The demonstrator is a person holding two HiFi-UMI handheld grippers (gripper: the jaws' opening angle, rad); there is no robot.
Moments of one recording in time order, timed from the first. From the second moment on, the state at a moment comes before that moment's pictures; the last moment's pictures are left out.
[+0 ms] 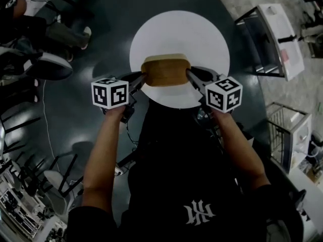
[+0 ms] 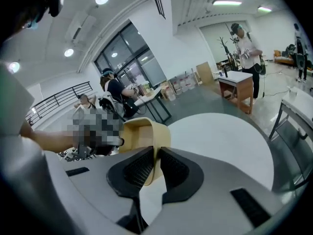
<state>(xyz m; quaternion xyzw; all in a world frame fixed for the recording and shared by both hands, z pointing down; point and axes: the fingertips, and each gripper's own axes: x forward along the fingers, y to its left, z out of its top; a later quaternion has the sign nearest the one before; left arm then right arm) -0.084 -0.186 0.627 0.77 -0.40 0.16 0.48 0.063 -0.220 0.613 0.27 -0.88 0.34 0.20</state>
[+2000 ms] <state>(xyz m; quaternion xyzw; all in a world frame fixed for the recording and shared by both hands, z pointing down) -0.017 -0.239 0.234 0.91 -0.40 0.00 0.04 0.134 -0.245 0.244 0.37 -0.92 -0.03 -0.07</state>
